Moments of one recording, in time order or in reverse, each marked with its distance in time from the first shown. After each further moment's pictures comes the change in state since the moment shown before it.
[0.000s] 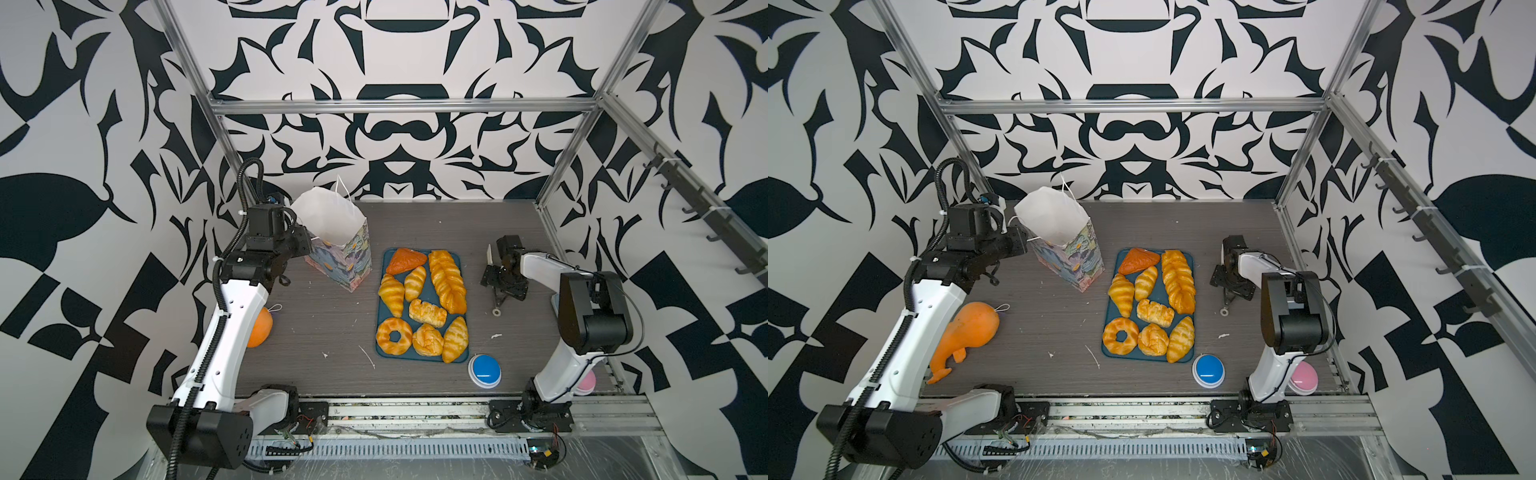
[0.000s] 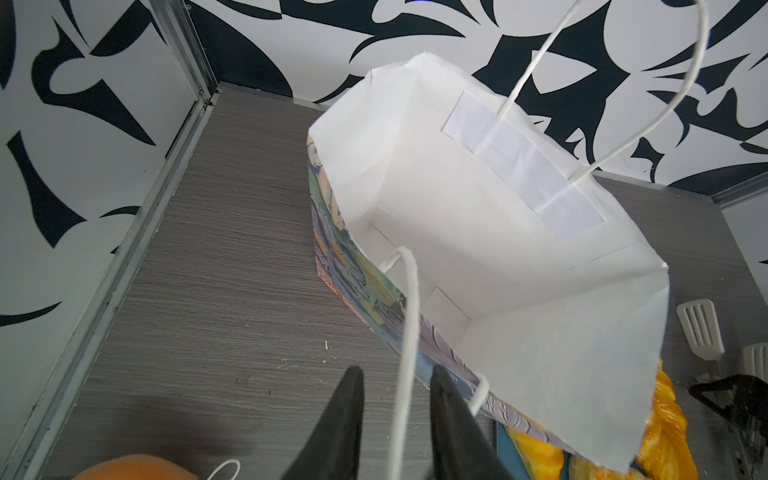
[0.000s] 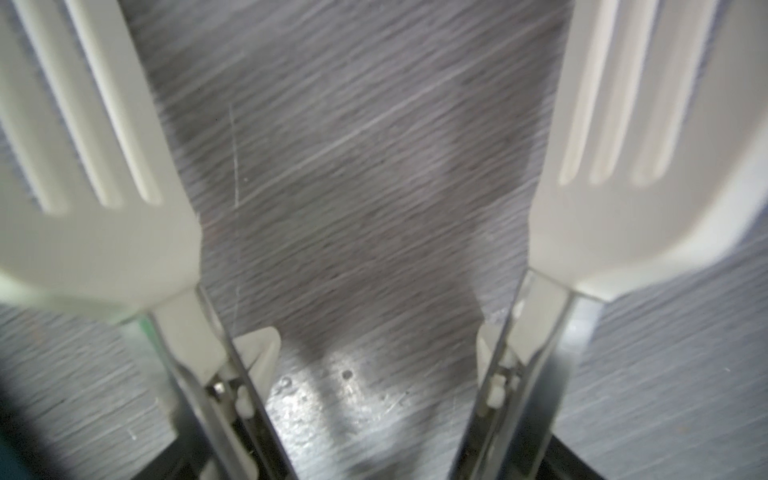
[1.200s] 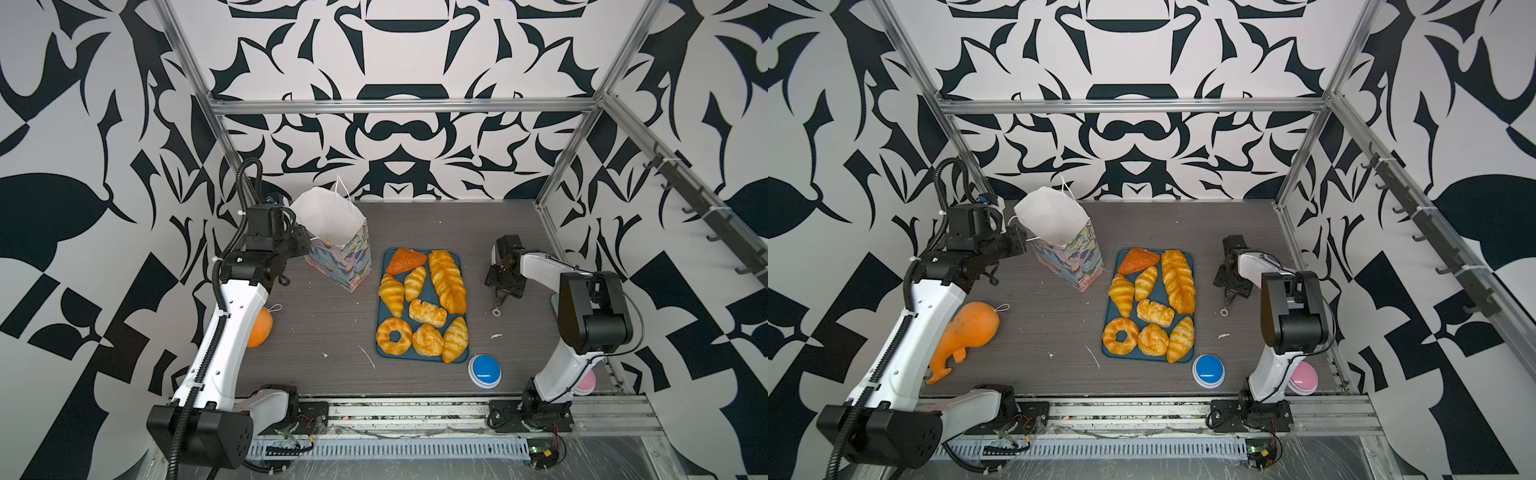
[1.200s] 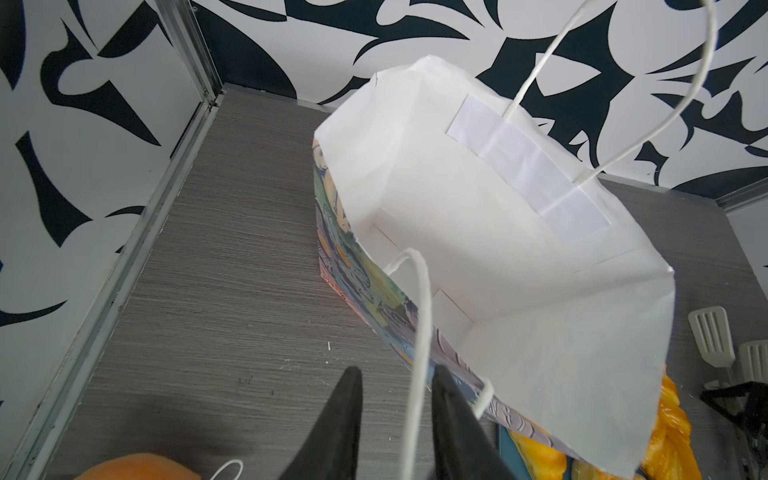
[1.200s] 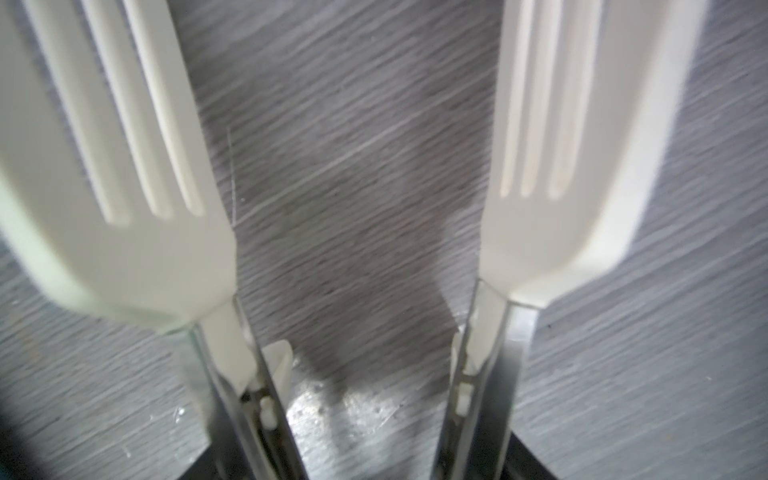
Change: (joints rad) left arm 0.006 0.000 -0.001 0.002 -0.003 0.000; right arm 0.000 -0.009 -0.010 0.019 0.022 -0.002
